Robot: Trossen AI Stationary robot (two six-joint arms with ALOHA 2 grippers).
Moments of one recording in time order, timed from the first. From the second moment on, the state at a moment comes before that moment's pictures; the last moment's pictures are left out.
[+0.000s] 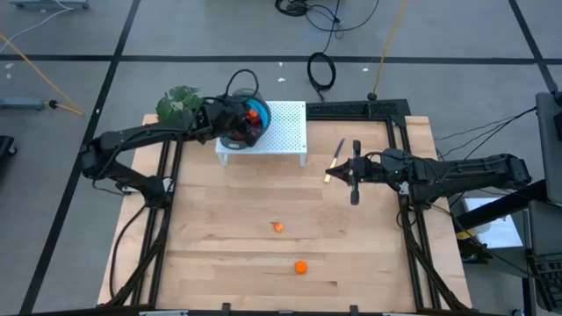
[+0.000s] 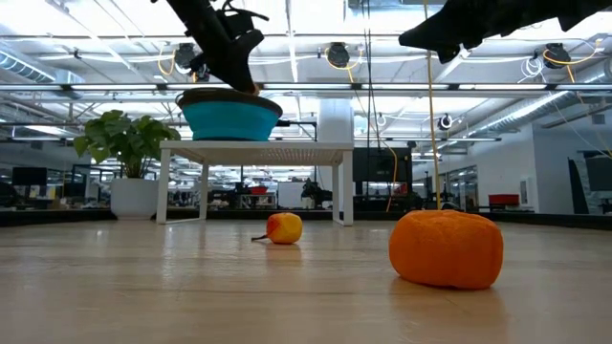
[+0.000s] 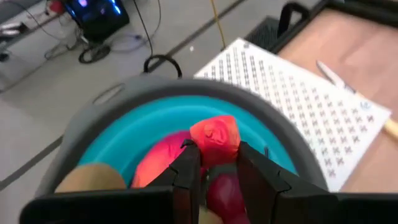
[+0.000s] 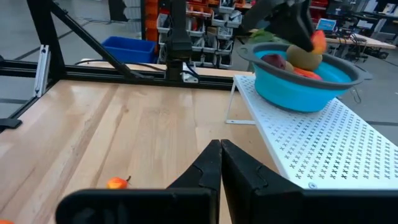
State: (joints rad) left arm 0.39 1.38 1.26 -0.55 -0.39 -0.13; right arm -0.02 0.85 0.59 0.07 0.09 -0.09
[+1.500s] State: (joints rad) left arm 0.23 1.34 1.39 -0.73 -0.31 -0.06; right arm -0.02 0.85 0.59 0.07 0.16 -0.09
